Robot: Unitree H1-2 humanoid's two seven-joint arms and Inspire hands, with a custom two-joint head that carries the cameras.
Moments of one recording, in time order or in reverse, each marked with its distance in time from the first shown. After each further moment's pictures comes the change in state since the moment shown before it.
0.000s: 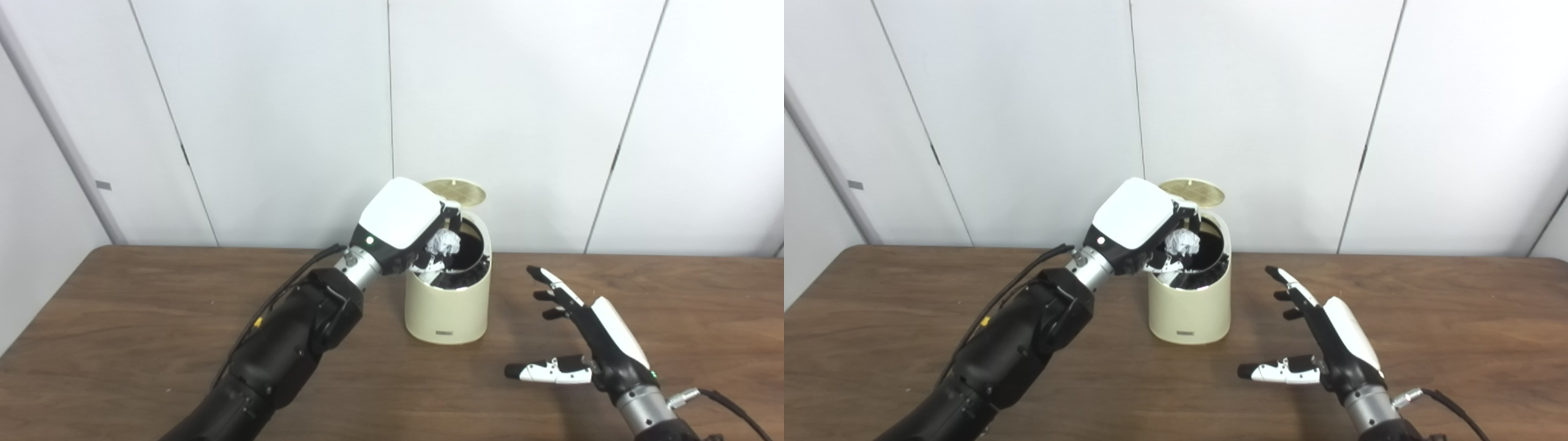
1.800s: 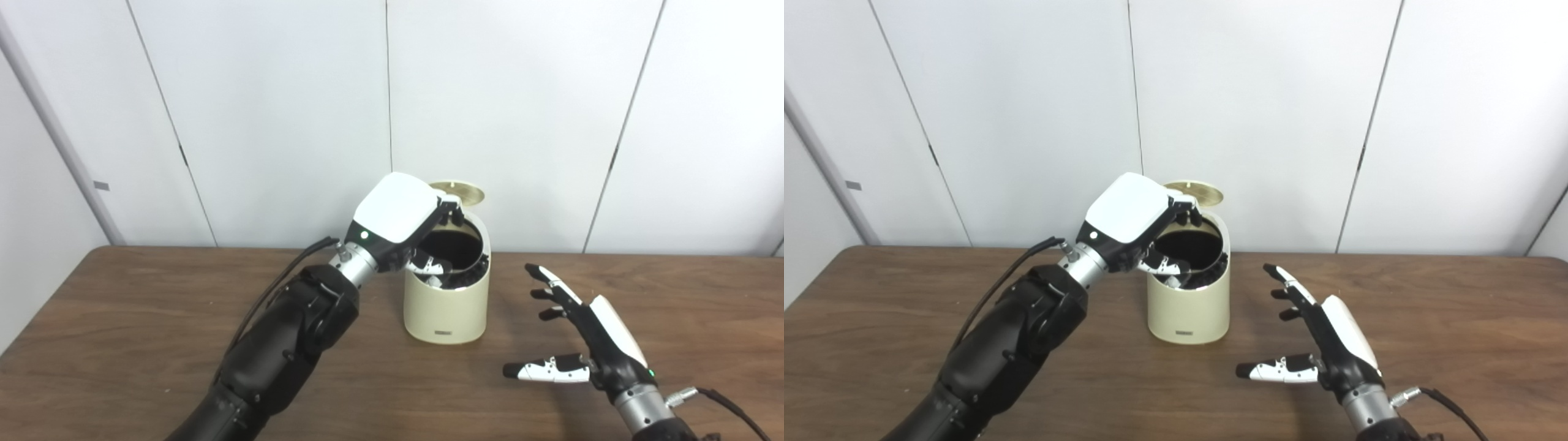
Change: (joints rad) left arm 0.027 0.003 0.037 -0.141 -0.051 0.043 -0.138; right arm 0.000 0.002 0.002 -0.004 0.015 -0.002 -0.001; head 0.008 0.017
